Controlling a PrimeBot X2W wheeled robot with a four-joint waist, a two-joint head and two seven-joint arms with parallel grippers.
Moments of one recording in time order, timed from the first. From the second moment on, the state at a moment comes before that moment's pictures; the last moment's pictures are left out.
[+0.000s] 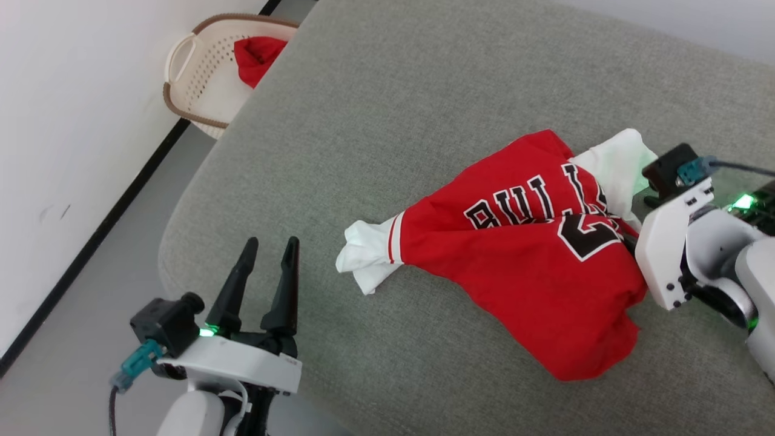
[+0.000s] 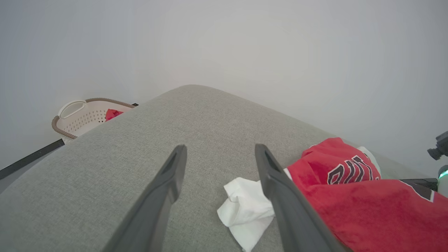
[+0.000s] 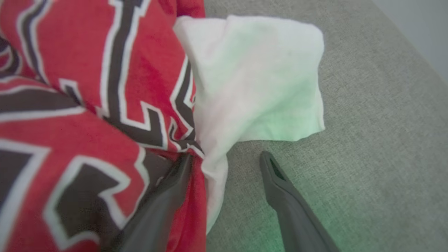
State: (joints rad) left arm -0.22 0.16 -0.18 0.19 -0.58 -0.13 -0.26; right arm -0.72 -0.56 0.64 0.39 0.52 0.13 0.51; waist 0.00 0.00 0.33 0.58
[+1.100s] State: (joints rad) left arm -0.24 0.25 -0.16 0.21 -0.59 -0.13 -0.26; right arm -0.62 -0.60 0.49 0.38 0.58 0.13 0.48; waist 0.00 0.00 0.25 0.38
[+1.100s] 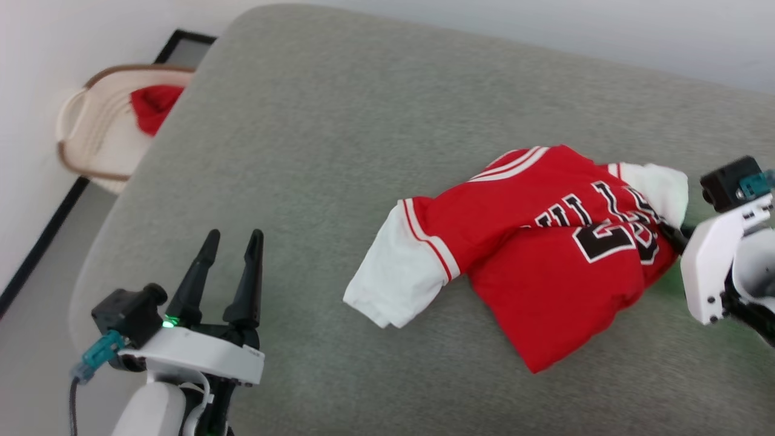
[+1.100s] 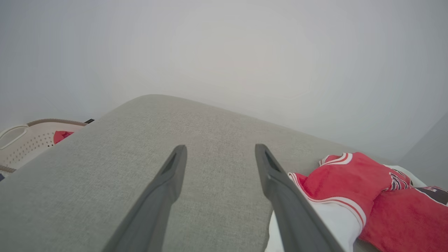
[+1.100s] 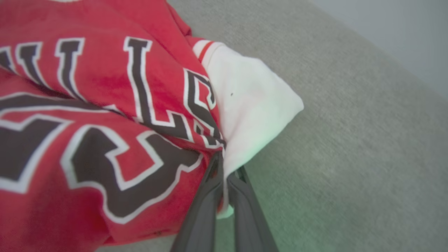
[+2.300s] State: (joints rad) left arm -0.24 0.40 -0.22 0.19 -0.65 -0.13 -0.25; right arm -0.25 -0.40 0.17 0.12 0.41 0.13 0.30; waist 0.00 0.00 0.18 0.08
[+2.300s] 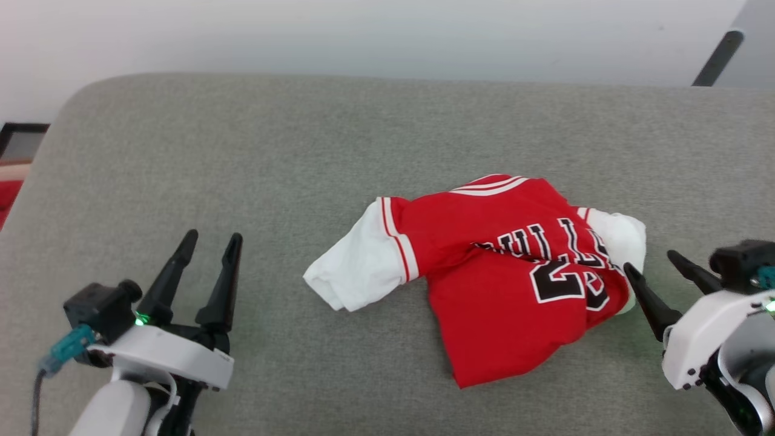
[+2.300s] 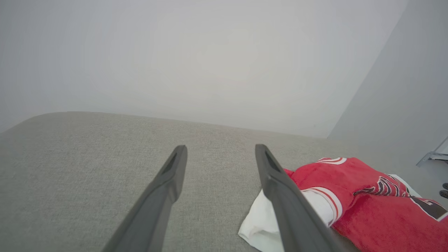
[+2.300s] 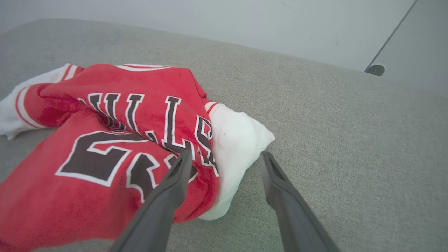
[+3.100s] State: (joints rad) left arm -0.22 0.50 -0.19 0.05 -0.69 -0.09 -0.20; right arm -0.20 -0.31 0.07 0.03 0.33 0.13 0.20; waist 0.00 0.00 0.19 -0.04
